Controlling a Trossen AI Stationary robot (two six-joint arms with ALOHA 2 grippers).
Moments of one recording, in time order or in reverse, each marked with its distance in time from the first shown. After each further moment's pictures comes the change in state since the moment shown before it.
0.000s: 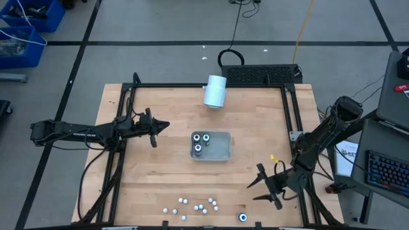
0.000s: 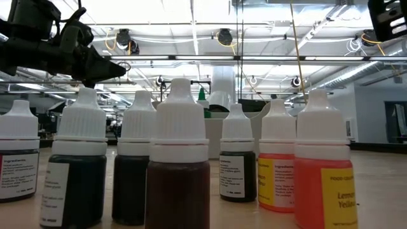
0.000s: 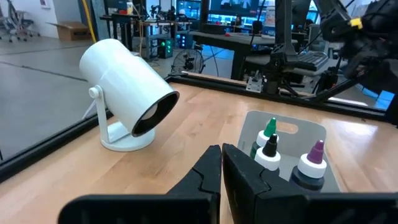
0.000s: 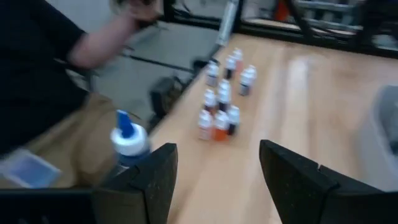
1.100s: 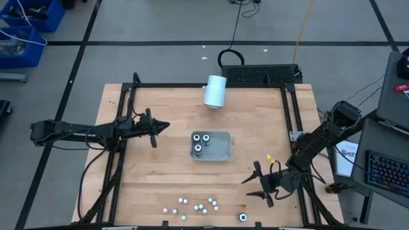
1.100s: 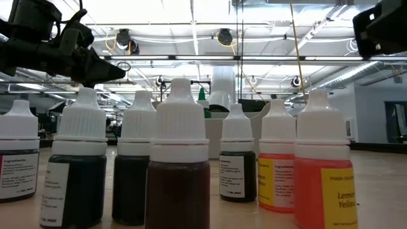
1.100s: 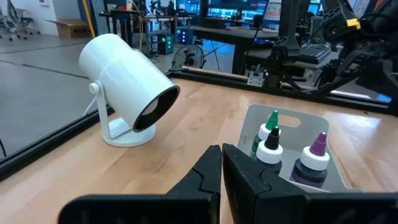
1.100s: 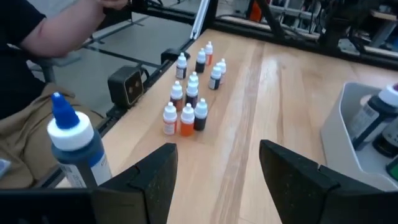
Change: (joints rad) left arm 0.000 0.000 0.000 -0.021 0.000 0.014; right arm -0.051 0.117 -0.024 0.108 0.090 -0.074
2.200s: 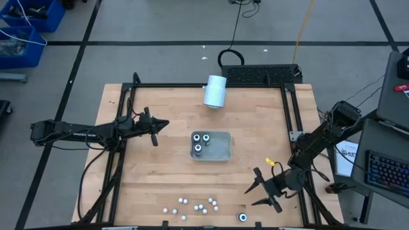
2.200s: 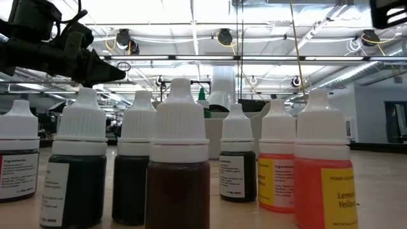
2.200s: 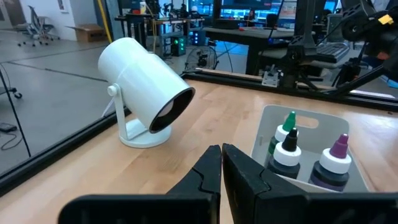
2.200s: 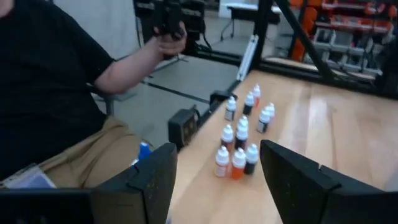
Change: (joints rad) left arm 0.000 0.000 0.000 0.001 -0.059 0.021; right arm 0.037 0.000 -0.006 0.201 -0.156 -0.070
